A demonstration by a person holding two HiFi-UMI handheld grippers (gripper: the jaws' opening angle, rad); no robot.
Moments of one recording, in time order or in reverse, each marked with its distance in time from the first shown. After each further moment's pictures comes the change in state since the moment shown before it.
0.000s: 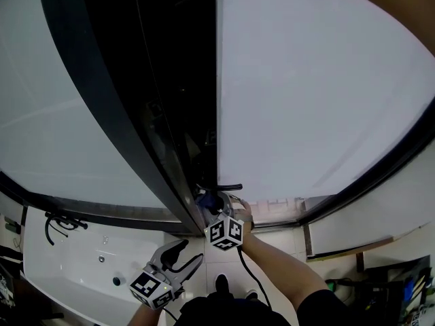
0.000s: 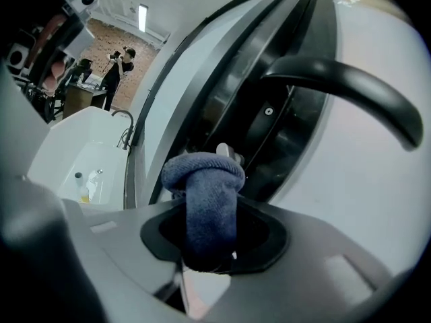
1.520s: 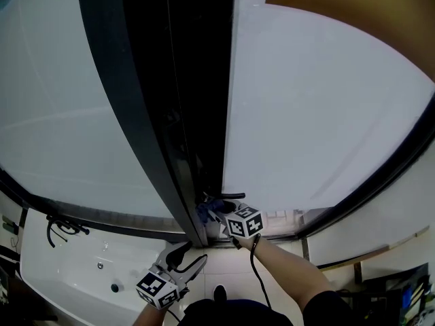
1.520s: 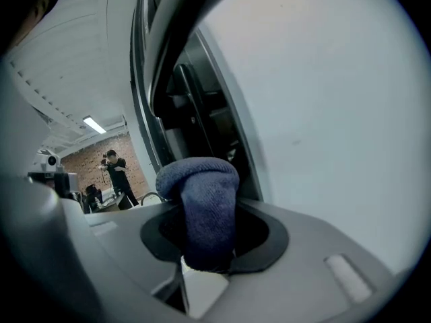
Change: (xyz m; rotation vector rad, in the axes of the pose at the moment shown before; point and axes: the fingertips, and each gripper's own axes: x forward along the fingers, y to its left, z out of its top) left arm -0.004 -0.002 0.015 -0.002 -0.074 0.007; right arm -0.010 -0.014 0.010 0.798 -0.095 0.384
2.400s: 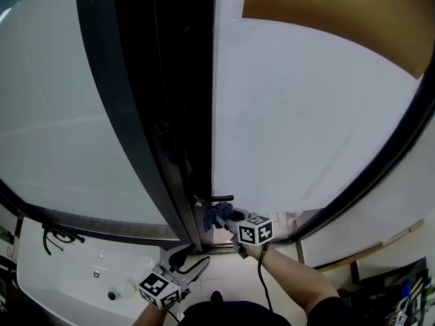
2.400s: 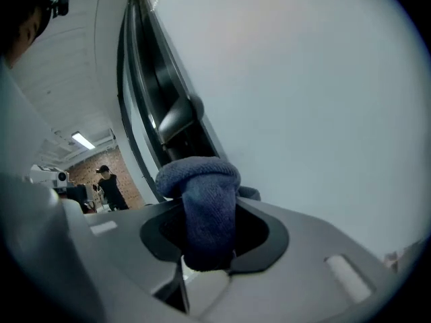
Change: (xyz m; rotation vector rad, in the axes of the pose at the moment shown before) left arm 0.017 -0.027 0.007 0.027 -0.001 -0.072; right arm -0.068 -0.016 -0.004 0.126 -0.054 -0.067
